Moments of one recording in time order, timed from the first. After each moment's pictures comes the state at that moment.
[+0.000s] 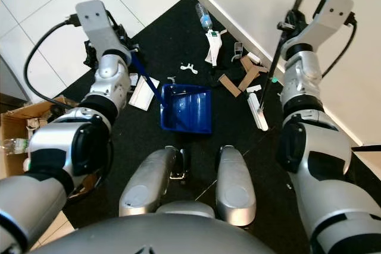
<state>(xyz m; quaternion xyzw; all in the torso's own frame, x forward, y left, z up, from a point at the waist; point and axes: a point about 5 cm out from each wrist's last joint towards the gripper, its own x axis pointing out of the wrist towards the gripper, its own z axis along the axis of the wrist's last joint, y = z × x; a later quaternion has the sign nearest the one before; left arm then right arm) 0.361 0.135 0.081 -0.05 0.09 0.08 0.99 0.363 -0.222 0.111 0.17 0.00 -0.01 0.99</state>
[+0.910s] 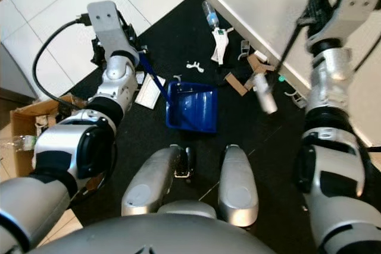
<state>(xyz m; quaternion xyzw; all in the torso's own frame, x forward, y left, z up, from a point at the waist) 0.360 0.127 0.081 -0.04 0.09 0.06 0.99 0.343 -0.282 0.172 -0.05 -0.12 -0.04 0.99</state>
